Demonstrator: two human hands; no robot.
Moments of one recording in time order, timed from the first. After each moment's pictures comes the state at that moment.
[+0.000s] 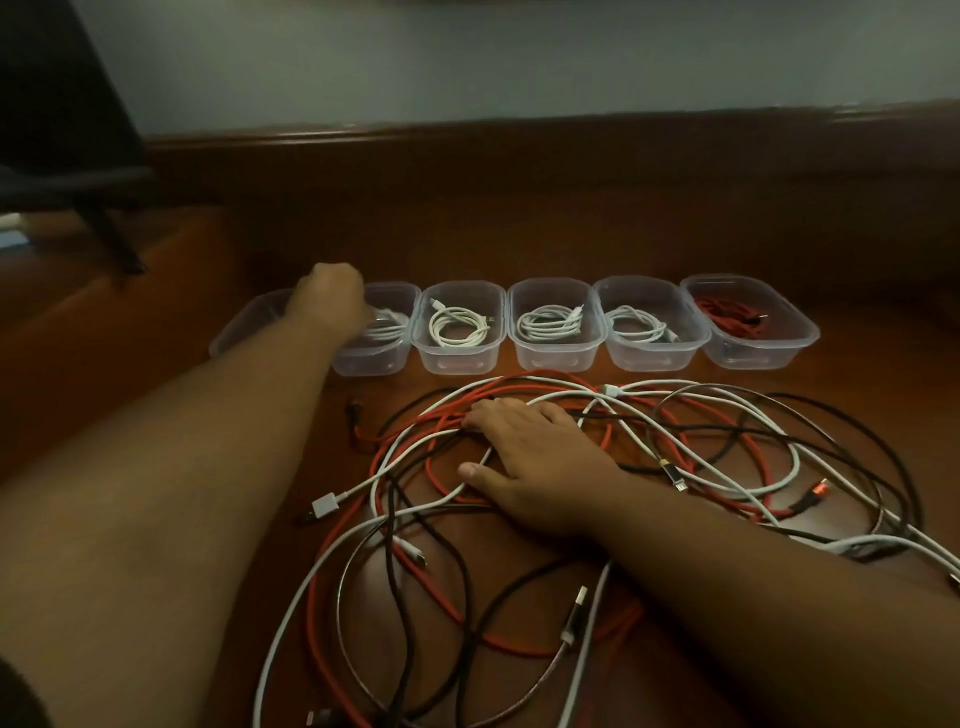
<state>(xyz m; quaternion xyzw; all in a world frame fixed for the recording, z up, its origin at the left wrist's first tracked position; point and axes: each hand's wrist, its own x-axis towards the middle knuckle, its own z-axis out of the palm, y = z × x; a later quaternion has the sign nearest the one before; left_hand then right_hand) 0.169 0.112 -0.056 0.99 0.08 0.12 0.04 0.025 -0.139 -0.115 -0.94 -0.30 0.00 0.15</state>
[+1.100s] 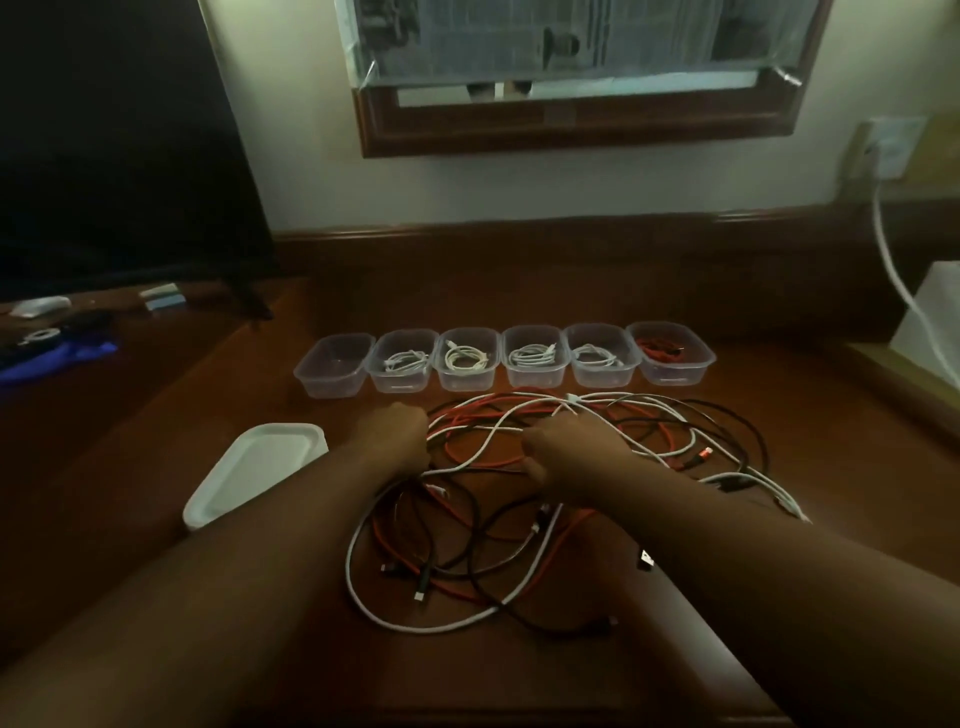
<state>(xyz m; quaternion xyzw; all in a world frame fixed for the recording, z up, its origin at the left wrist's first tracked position) -0.042 0.050 -0.049 1.00 -0.01 -0.03 -0.05 -0.065 -0.173 -0.053 -0.96 -0.27 -0.06 -0.02</state>
